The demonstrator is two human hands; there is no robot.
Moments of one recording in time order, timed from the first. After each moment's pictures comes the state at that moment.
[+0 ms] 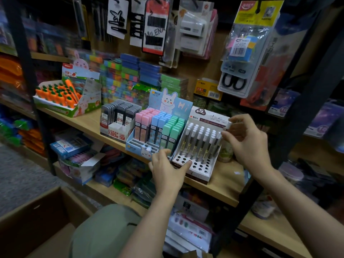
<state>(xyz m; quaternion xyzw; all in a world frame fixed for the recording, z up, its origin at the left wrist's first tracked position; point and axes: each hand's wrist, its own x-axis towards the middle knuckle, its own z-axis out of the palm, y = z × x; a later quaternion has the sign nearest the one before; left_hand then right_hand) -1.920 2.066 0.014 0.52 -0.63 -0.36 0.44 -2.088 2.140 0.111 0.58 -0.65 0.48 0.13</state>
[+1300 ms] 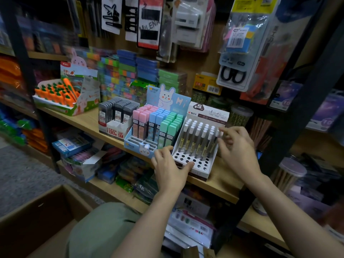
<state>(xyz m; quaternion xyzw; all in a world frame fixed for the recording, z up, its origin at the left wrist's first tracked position) -1.937 2.063 0.002 0.52 -0.69 -0.28 0.42 -2.093 2.130 0.072 0.54 -0.73 0.40 0.13</state>
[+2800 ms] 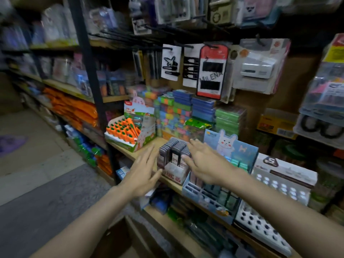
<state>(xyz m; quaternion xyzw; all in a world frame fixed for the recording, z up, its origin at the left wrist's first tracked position) -1.716 1.882 0.083 0.45 -0.87 -0.04 0.20 -1.936 1.943 0.158 0.78 -0.63 0.06 0.00</state>
